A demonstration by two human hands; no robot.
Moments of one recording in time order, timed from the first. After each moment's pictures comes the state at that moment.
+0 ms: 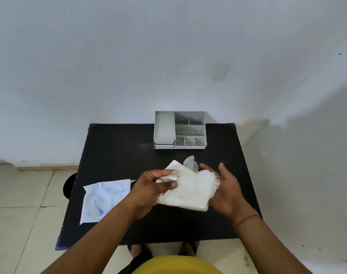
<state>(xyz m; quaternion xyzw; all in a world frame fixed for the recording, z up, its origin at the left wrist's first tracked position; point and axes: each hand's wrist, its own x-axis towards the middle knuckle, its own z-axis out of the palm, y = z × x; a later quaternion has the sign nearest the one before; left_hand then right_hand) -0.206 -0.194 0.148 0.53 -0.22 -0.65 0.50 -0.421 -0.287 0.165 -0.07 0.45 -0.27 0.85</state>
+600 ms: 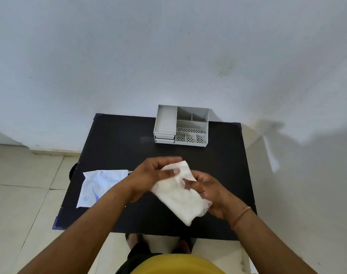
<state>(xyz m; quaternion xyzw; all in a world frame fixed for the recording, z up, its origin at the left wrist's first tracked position) -0.229 -0.213 0.184 0.61 -0.32 -0.59 0.41 -0.435 -0.291 0.157 -0.43 0.41 -0.09 0.80</state>
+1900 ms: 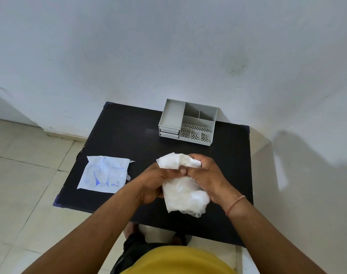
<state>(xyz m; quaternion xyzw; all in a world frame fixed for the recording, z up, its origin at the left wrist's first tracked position) -0.279 -0.208 0.159 0.57 -0.13 -0.66 0.47 -0.430 -0.317 0.165 -0.58 0.45 -0.11 0.67</state>
